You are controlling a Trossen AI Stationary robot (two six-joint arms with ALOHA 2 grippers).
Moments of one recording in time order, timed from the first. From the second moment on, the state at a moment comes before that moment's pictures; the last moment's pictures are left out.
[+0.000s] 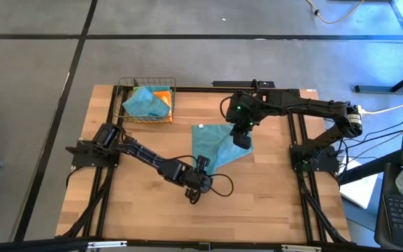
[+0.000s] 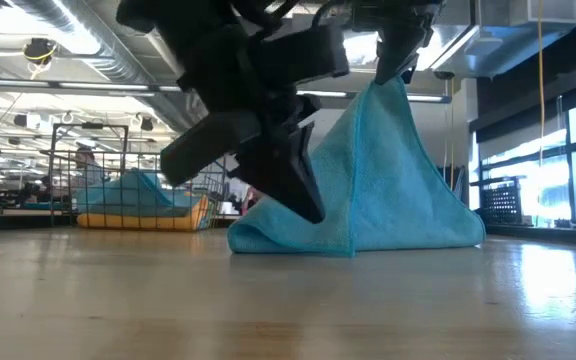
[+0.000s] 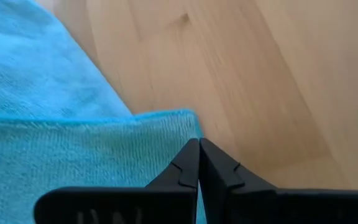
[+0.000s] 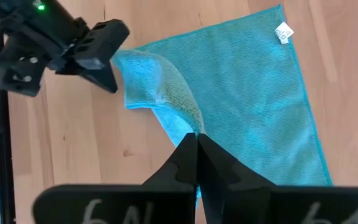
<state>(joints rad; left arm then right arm) -0.33 2.00 1.29 -0.30 -0.39 0.19 -0.20 1.51 1.43 -1.02 -0.23 0.07</state>
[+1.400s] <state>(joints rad) -0.24 2.10 1.34 -0.30 -0.23 0.00 -0.21 1.51 1.43 -0.99 -0.24 0.05</state>
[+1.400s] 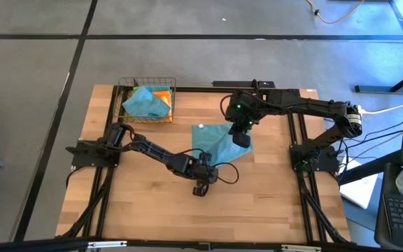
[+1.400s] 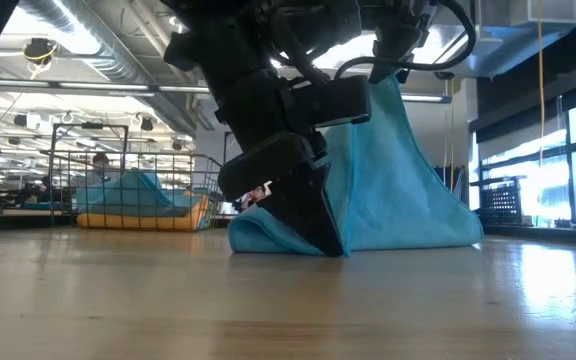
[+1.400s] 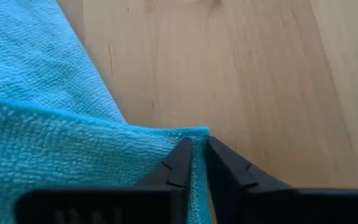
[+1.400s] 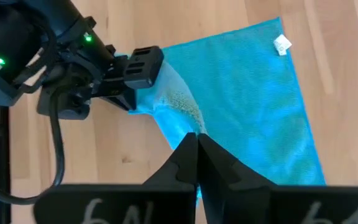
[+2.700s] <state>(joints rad) -0.27 1.78 1.34 -0.56 -0.51 -0.21 -0.21 1.51 1.43 -1.19 -0.32 -0.01</state>
